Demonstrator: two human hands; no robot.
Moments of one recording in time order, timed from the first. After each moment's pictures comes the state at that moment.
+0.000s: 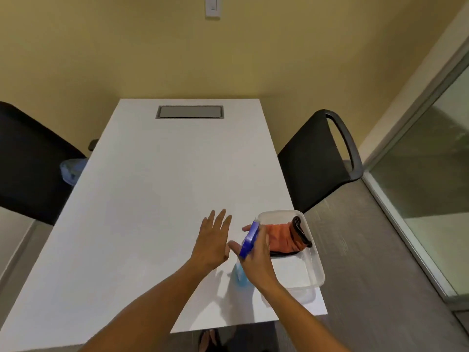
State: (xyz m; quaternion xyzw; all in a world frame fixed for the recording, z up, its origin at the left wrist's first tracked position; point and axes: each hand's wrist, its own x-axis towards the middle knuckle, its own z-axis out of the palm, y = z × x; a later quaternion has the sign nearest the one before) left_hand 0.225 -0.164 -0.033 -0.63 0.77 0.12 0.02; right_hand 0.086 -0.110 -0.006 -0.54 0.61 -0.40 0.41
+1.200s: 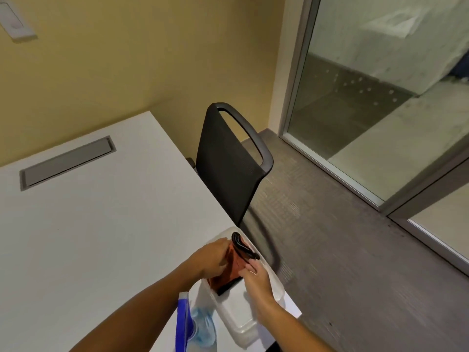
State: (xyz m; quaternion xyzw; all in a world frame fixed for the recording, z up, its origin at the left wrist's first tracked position) left_hand 0.068 -0.286 -0.040 -0.34 0.87 0.30 0.17; right_hand -0.032 -0.141 -0.043 -0.05 0.71 -0.45 0.54
